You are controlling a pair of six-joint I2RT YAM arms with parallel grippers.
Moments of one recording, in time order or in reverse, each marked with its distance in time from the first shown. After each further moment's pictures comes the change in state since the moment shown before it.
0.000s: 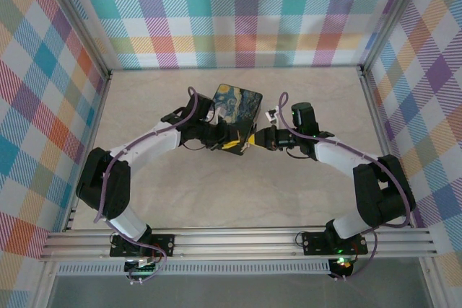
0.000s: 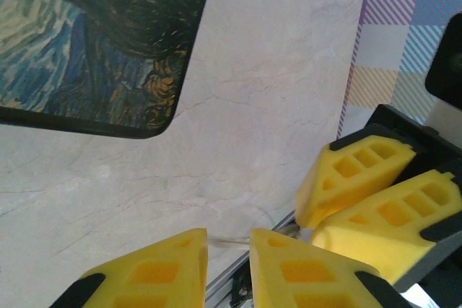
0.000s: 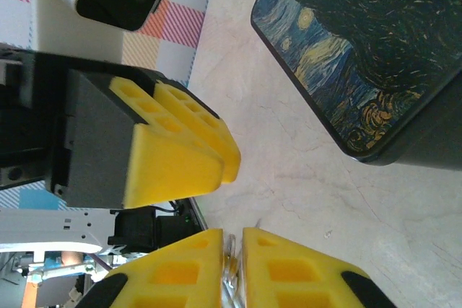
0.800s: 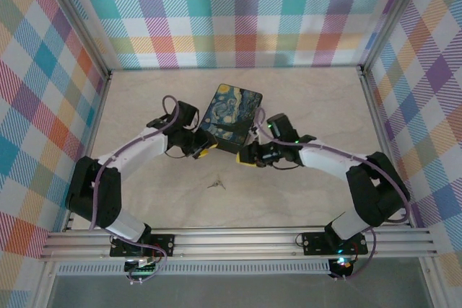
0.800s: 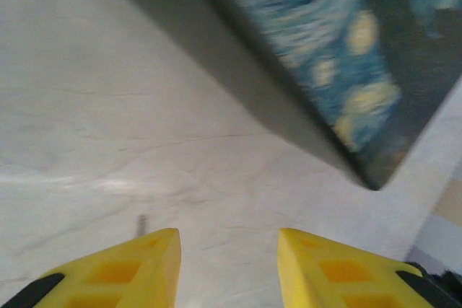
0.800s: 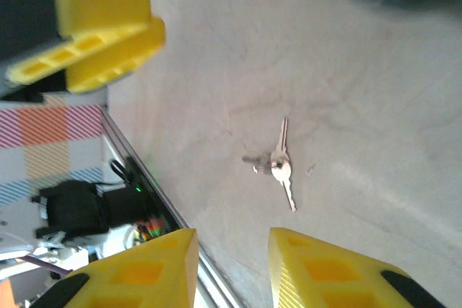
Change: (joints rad) left arm 0.101 -0.110 -0.142 -0.180 -0.277 -0.073; right arm 0.255 0.048 0.037 -0.231 0.261 0.024
